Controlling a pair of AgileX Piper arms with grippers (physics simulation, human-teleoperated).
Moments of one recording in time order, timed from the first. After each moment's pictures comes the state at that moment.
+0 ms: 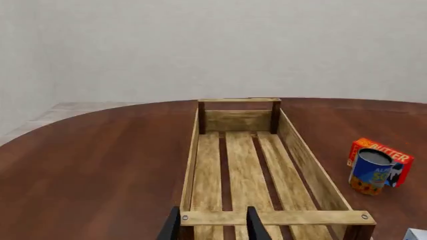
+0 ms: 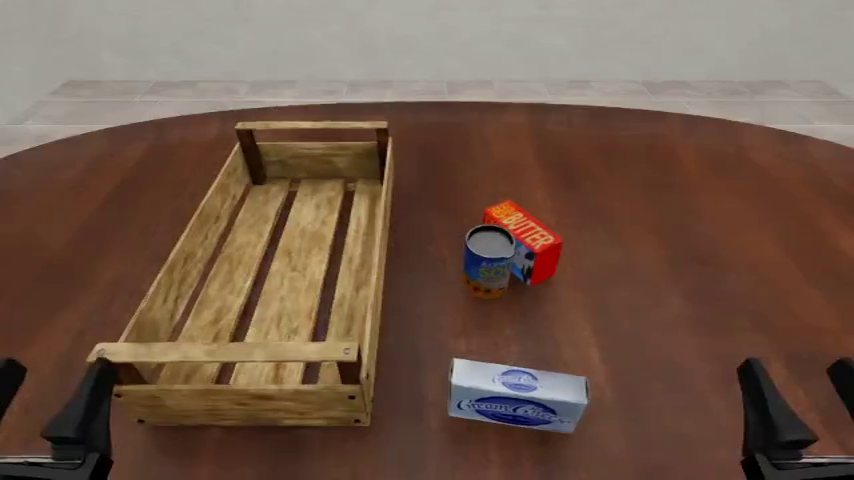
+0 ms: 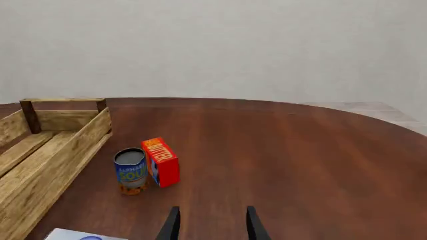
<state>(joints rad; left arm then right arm) 0.00 0.00 0.00 0.00 0.00 0.00 0.00 0.00 0.00 0.00</state>
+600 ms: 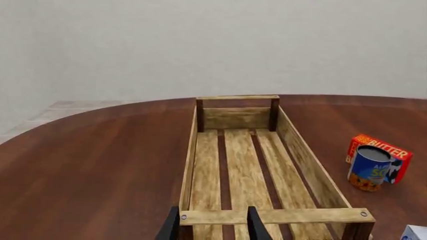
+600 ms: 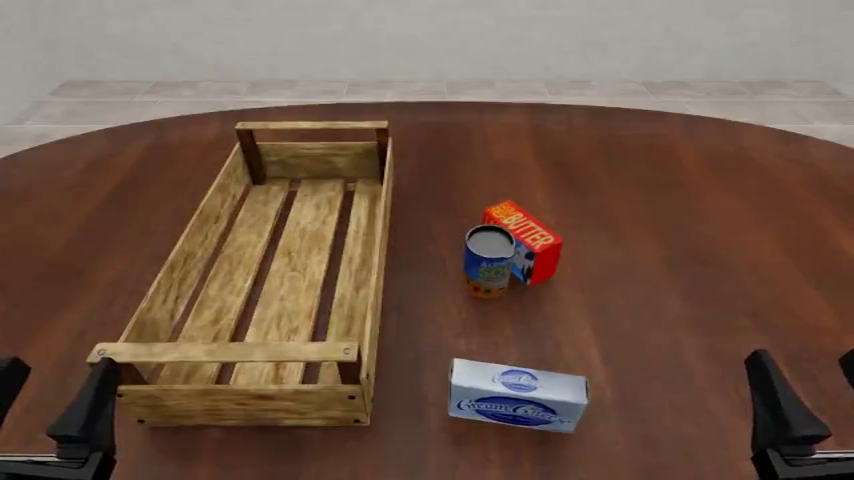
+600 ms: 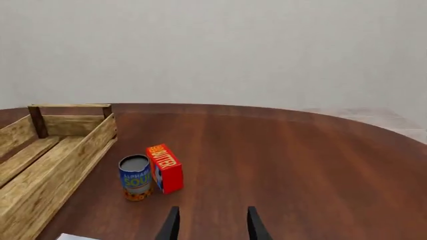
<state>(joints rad) -0.01 0.02 0.00 -0.01 0.01 0.02 0.00 -0.06 0.04 -0.01</state>
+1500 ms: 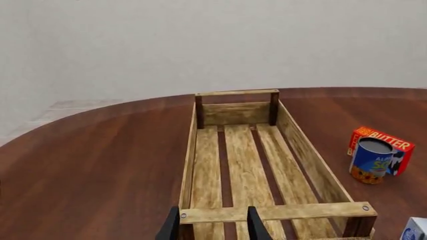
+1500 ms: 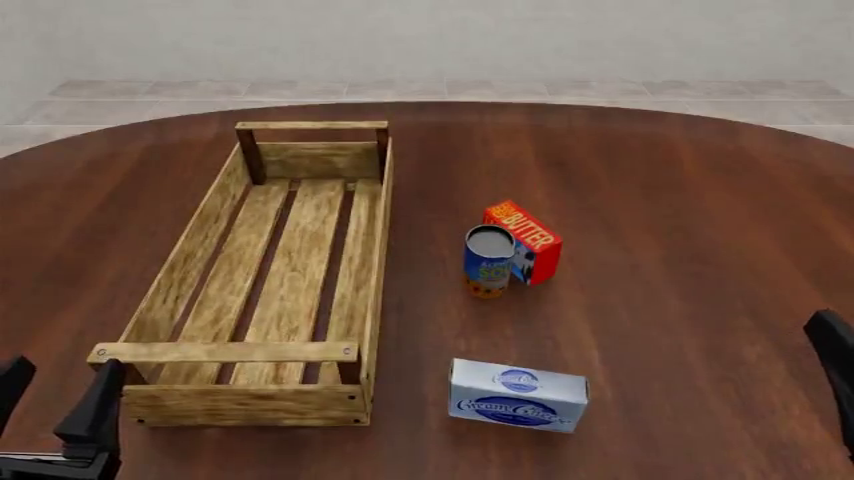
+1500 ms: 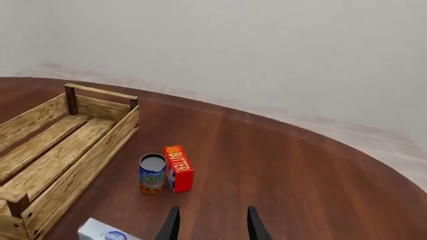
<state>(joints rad) -0.02 0.04 0.00 -0.01 0.03 0.14 0.12 -0.50 0.45 -0.15</state>
